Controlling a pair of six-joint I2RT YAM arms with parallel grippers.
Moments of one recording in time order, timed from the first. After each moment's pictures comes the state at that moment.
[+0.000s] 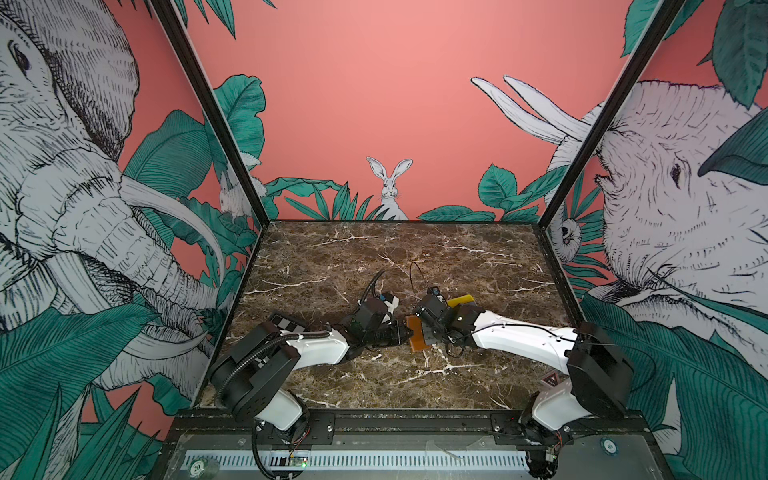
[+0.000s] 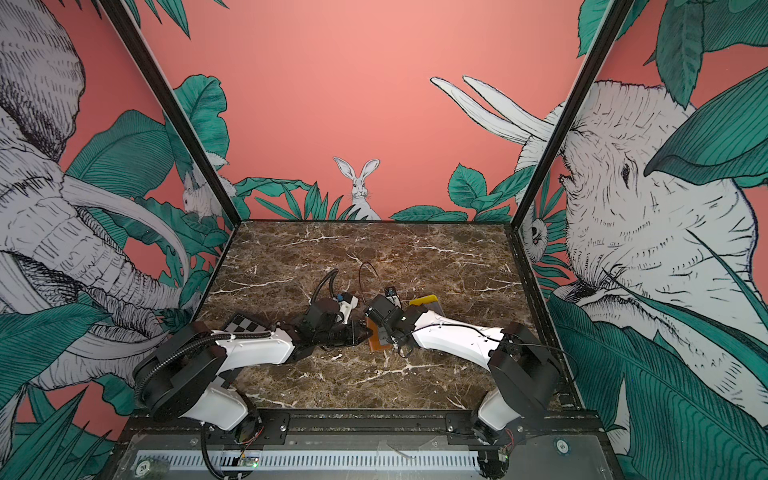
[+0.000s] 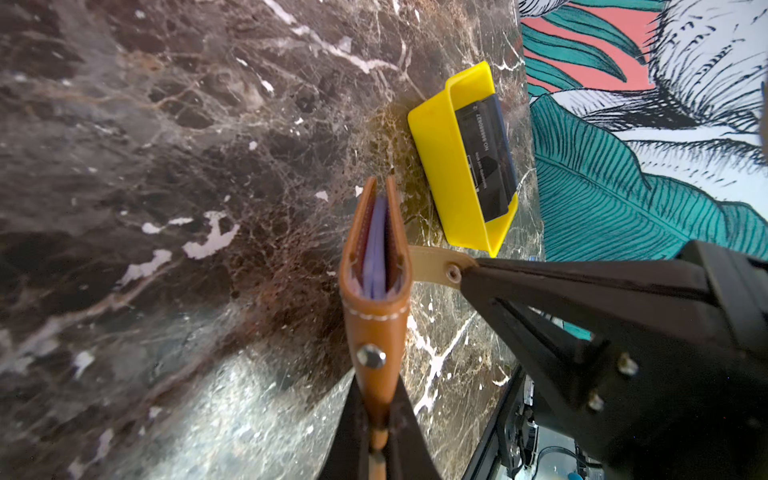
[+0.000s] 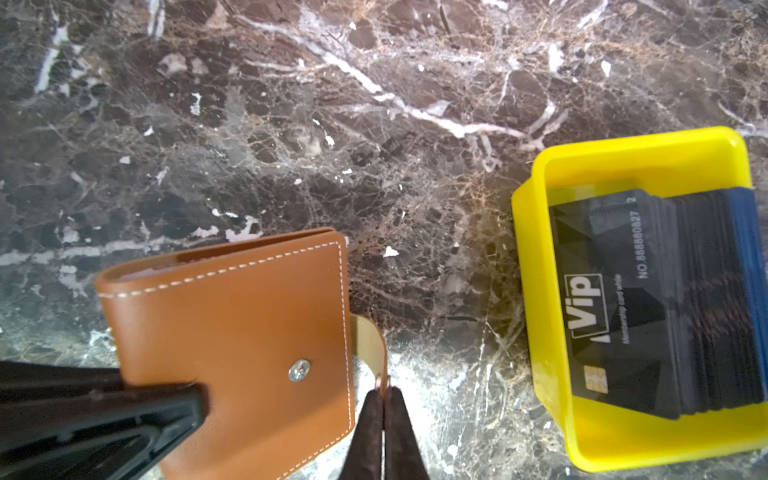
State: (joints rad) left arm -0.81 1.51 0.56 0.30 0.37 -0.86; right arm 0.94 1.54 0.97 -0.60 0.32 0.64
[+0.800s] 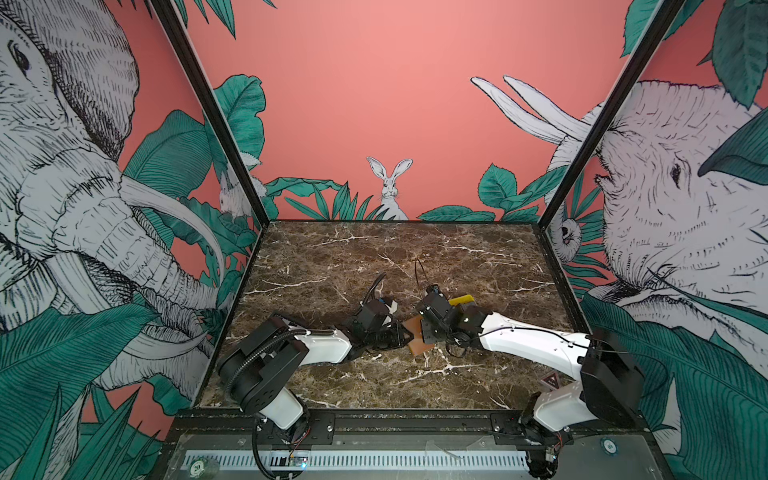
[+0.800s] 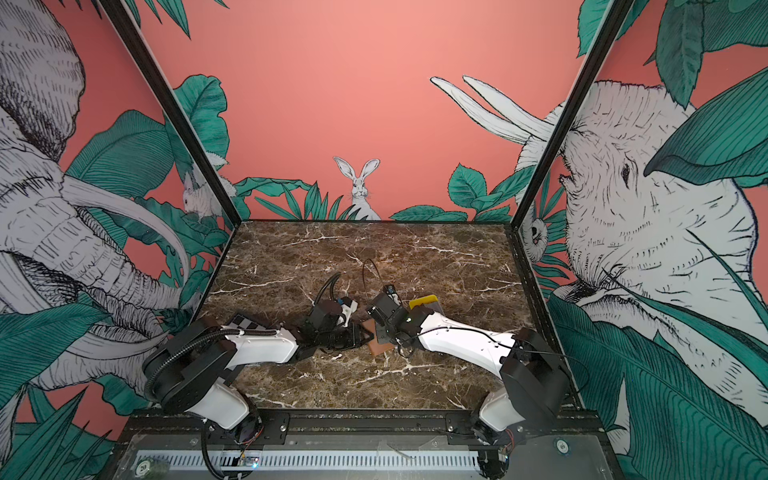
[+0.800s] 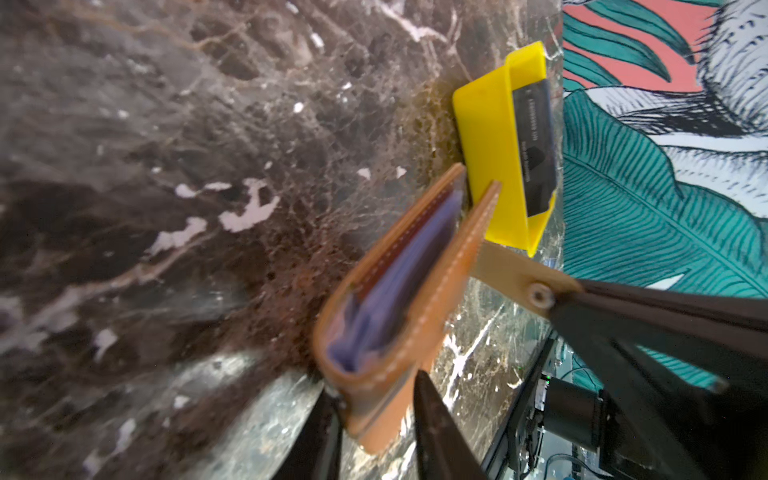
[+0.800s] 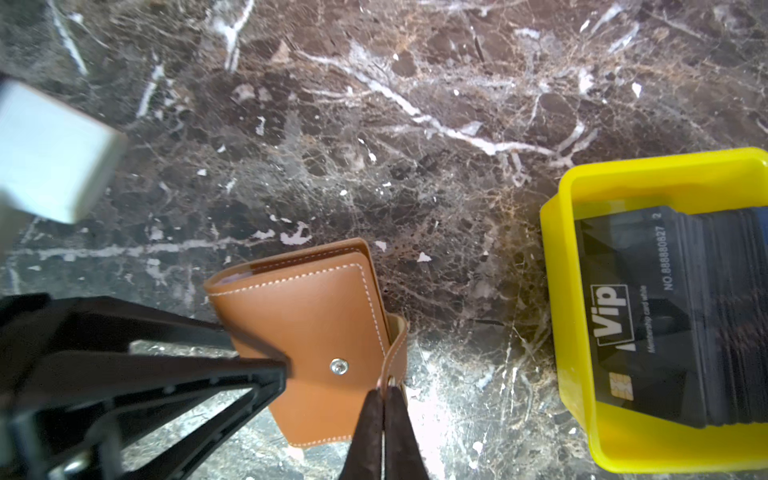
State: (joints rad) left arm -0.81 1.56 0.55 0.29 0.38 -0.91; right arm 0.94 1.48 0.96 -0.55 0.26 0.63
